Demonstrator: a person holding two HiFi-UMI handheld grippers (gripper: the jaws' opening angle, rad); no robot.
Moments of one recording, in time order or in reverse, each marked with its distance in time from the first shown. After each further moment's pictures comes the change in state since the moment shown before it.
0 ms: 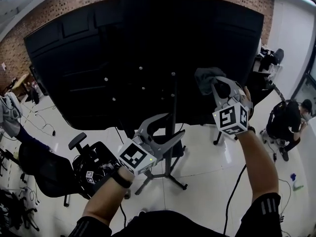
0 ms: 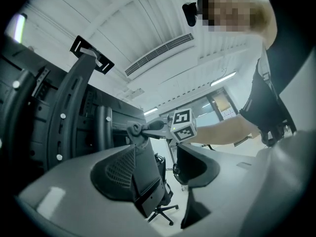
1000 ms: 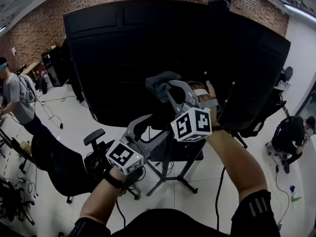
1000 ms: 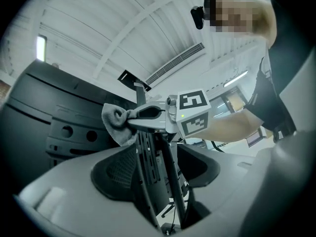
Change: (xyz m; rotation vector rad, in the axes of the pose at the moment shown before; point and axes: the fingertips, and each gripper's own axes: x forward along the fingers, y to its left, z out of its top) left arm -0.237 0.122 0.014 -0.009 -0.020 0.191; right arm 0.084 0.191 0.339 -0.205 -0.263 0.169
